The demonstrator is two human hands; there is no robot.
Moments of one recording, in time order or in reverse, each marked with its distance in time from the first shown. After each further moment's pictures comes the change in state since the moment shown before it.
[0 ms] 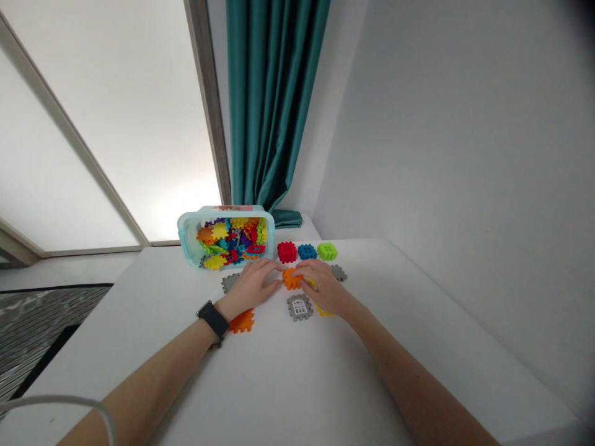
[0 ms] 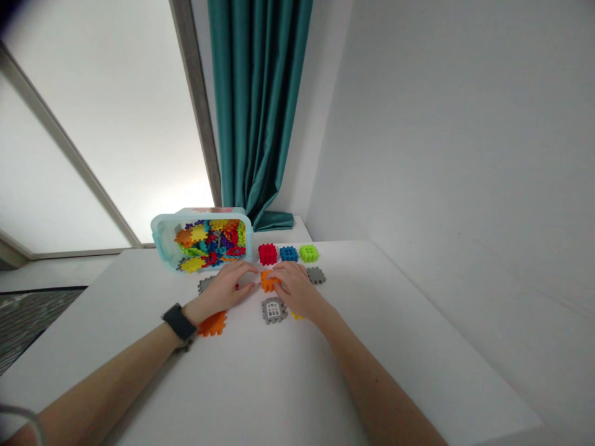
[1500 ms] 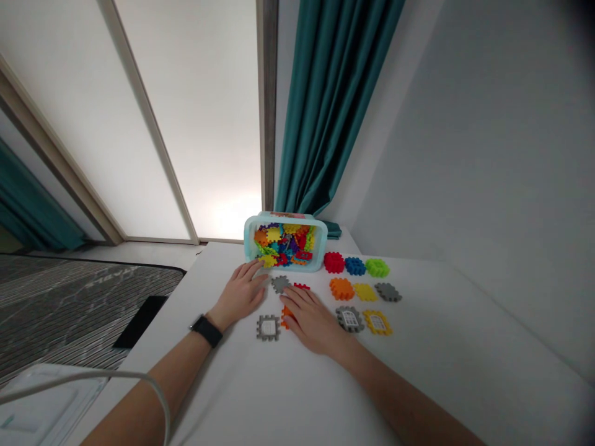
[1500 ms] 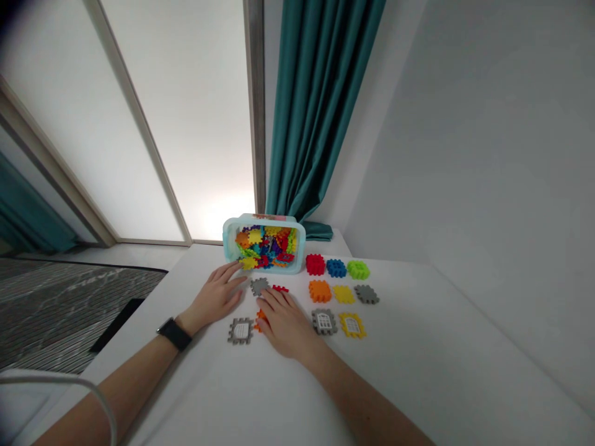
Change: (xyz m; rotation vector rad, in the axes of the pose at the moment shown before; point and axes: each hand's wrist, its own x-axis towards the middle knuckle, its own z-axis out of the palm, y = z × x) left_hand -0.115 -0.056 -0.080 0.399 0.064 -0.109; right_hand 0.029 -0.115 0.085 -0.147 -0.178 -0.172
